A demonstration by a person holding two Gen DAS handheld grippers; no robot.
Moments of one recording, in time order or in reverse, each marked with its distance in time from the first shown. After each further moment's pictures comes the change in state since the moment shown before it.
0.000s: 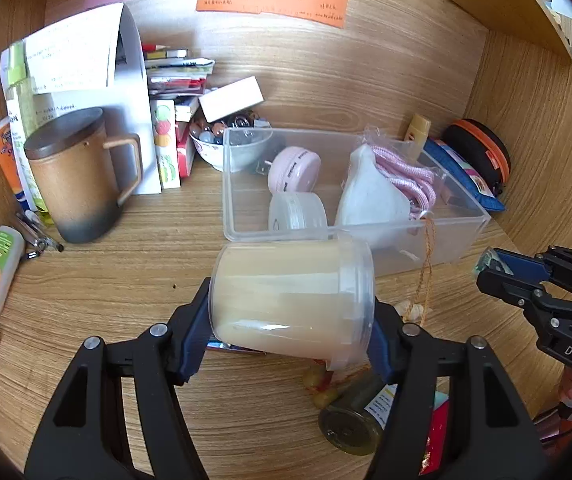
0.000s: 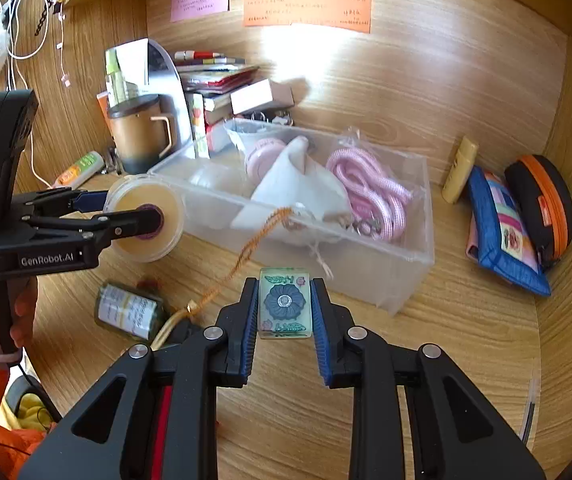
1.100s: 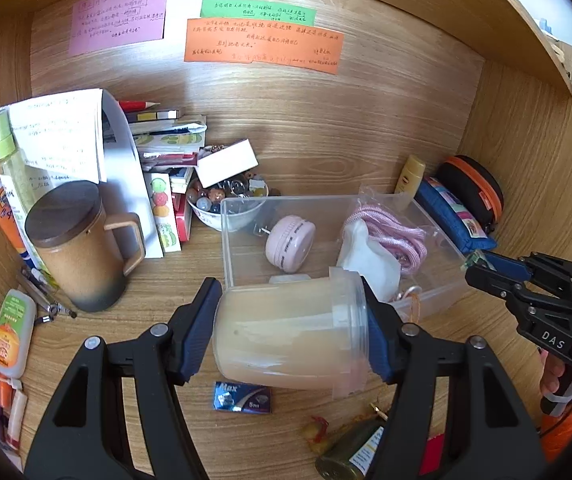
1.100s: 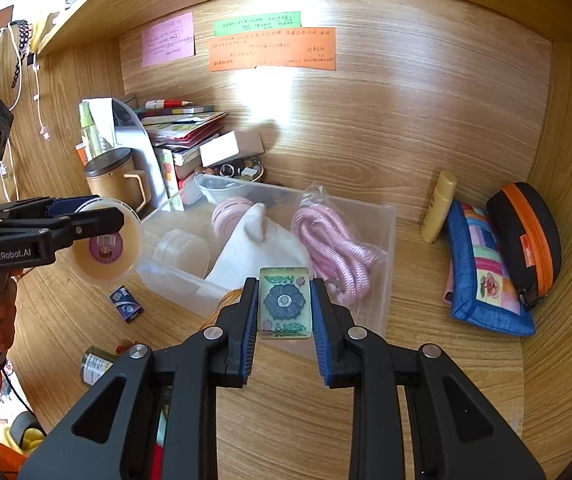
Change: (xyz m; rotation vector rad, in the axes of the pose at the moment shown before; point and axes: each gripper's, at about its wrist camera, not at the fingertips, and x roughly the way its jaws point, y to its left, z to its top) left arm -0.014 0.000 0.060 0.029 -0.050 -0.014; right arm 0.000 -0.041 0.037 0.059 -0.087 -0.022
